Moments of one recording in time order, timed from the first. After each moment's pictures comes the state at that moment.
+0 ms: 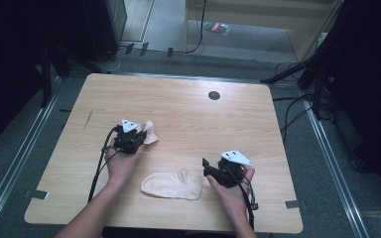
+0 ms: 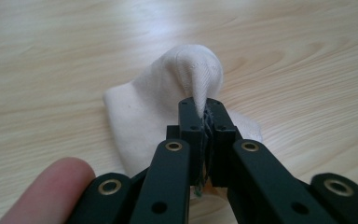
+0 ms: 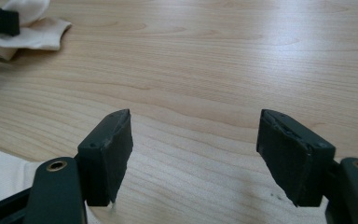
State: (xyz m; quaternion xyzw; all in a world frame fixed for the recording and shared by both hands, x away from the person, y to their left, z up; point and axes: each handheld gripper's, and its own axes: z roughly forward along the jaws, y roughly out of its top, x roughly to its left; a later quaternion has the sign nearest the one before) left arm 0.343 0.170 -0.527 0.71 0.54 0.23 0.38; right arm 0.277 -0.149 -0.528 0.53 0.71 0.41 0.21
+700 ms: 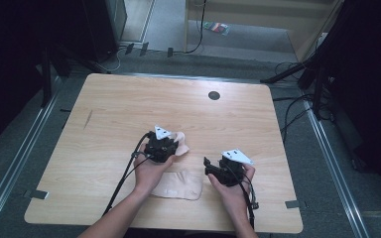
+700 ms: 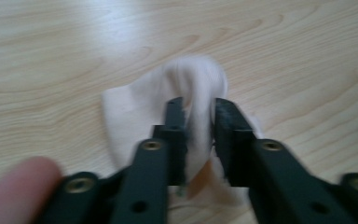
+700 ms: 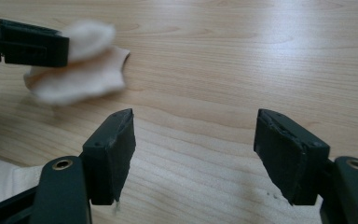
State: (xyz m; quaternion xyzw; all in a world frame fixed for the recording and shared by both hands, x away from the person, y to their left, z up) left arm 0.327 0.081 -0.522 0.75 0.50 0.17 0.40; right arm 0.281 -0.152 -0.530 0.53 0.71 0.41 0.21
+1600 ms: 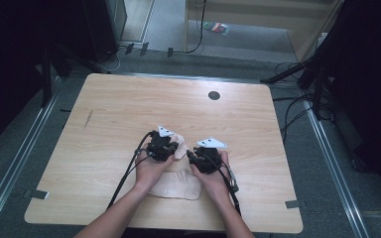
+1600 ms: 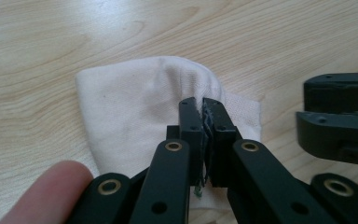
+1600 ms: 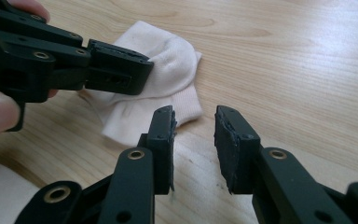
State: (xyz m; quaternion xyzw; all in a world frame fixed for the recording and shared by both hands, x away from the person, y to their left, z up) left arm 0.340 0.081 -0.532 0.77 0.50 0.14 0.37; right arm 0.317 -0.095 -0.536 0.47 0.77 0.40 0.16
